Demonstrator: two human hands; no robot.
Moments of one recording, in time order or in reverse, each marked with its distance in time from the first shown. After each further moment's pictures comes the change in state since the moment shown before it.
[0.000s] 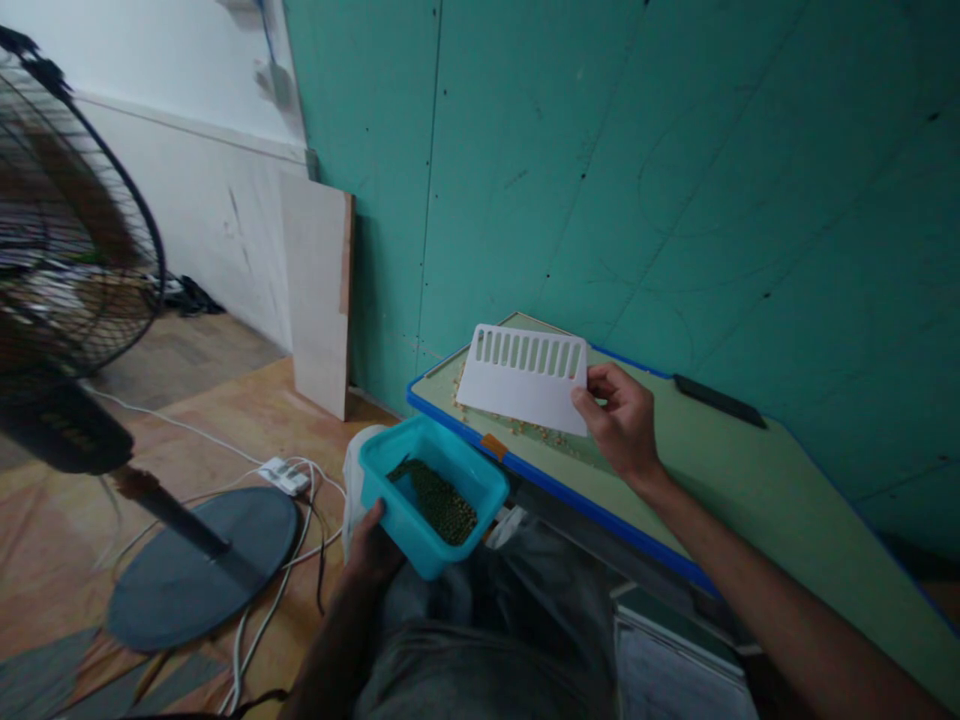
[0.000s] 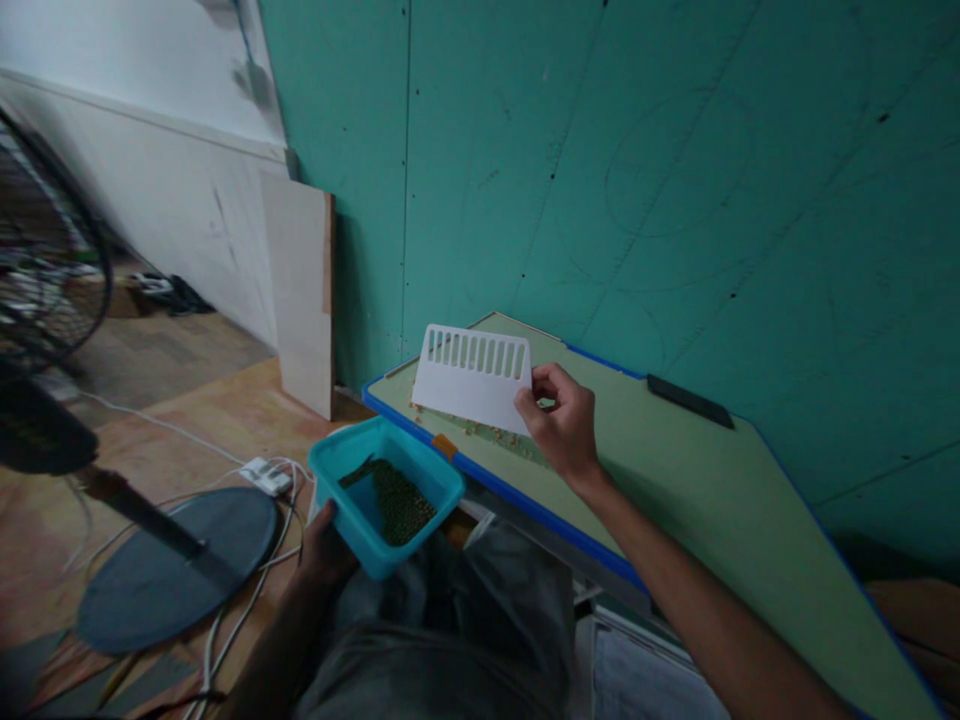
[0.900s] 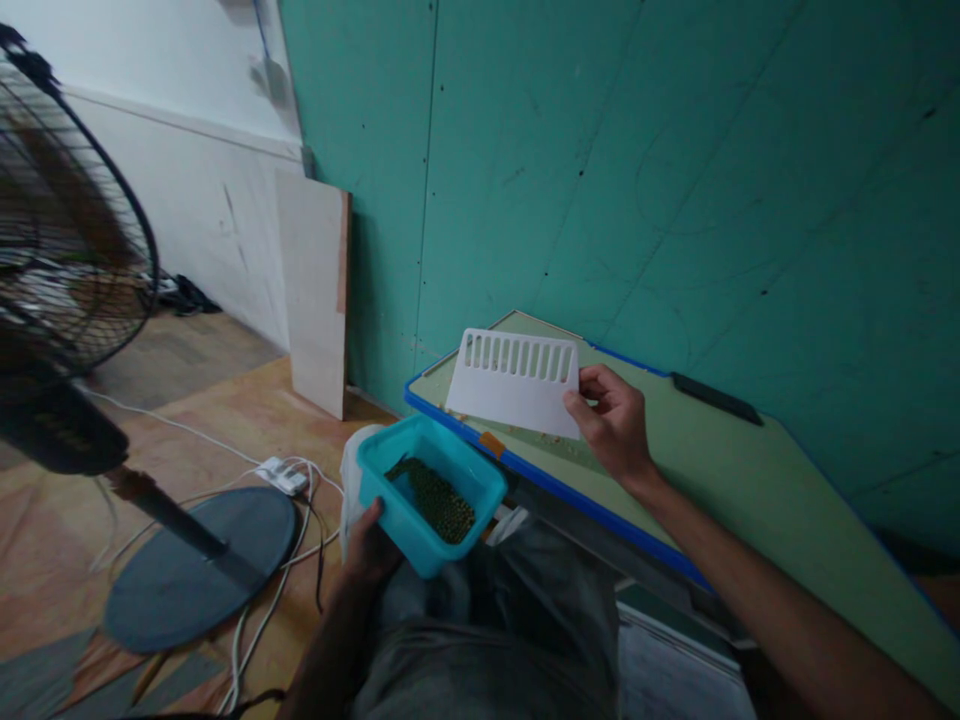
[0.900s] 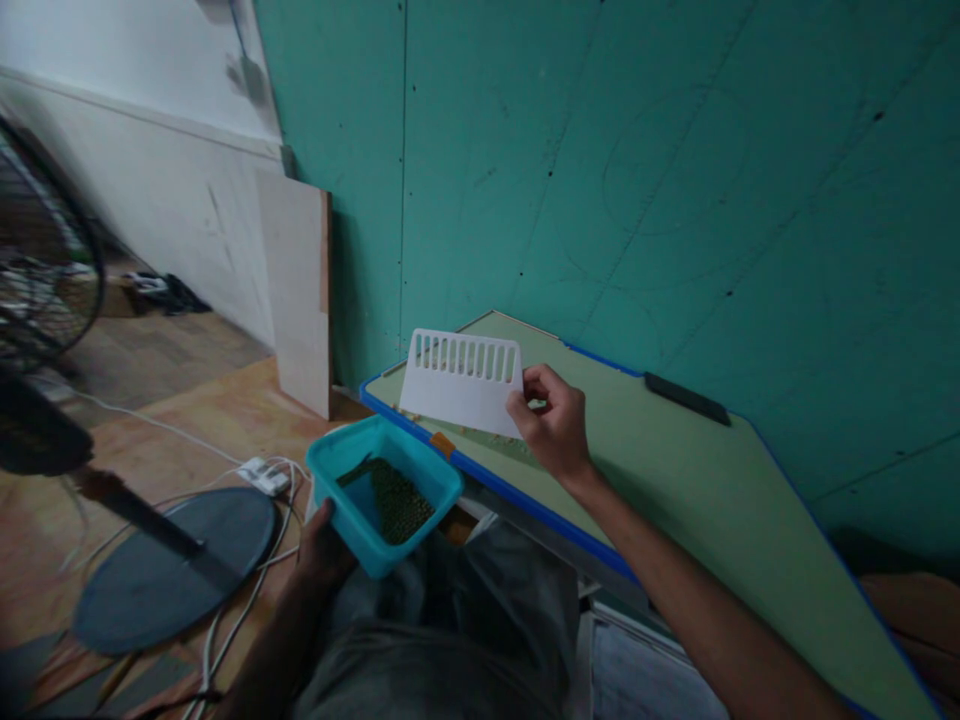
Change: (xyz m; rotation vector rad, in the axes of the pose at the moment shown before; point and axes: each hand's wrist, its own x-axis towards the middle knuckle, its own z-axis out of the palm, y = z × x) left_hand 0.000 0.001 0.003 0.015 0.086 -0.003; right_hand -0.003 -0.001 0.003 0.031 -0.046 -0.004
